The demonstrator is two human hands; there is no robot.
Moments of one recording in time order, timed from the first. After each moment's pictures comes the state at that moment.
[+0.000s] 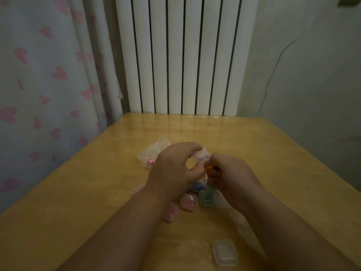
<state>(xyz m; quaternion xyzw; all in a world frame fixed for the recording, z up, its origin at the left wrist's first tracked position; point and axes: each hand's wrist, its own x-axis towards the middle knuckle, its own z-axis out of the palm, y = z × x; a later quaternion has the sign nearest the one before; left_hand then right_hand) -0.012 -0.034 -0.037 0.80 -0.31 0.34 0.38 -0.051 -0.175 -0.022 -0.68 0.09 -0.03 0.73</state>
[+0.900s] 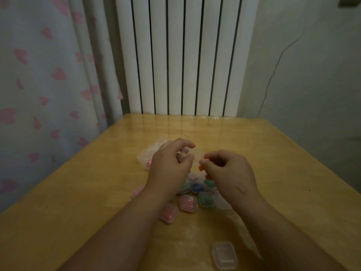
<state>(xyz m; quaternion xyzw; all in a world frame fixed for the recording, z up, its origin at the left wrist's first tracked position) -0.012 -0.035 -0.034 0.81 -0.18 0.19 0.53 -0.051 -0.171 -0.028 -0.84 0.06 -0.21 0.50</state>
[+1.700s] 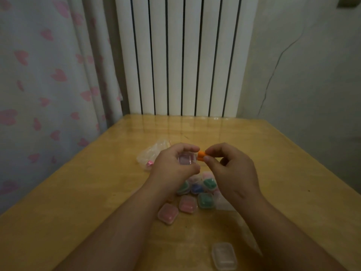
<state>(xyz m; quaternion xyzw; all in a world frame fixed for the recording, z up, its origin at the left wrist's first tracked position) -0.016 -0.032 -0.027 0.77 -0.18 0.05 0.61 -0.055 -0.177 -0.022 -0.86 0.00 -0.30 0.41</state>
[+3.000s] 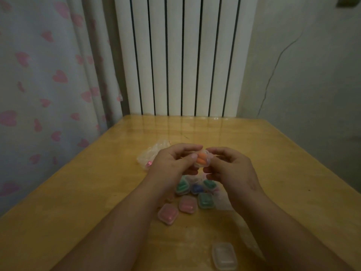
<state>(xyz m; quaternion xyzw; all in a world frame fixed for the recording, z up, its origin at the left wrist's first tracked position) -0.011 -0.032 -0.029 0.69 -0.20 -0.01 0.70 -0.055 -0.175 -0.020 -0.71 0.05 -0.16 0.68</state>
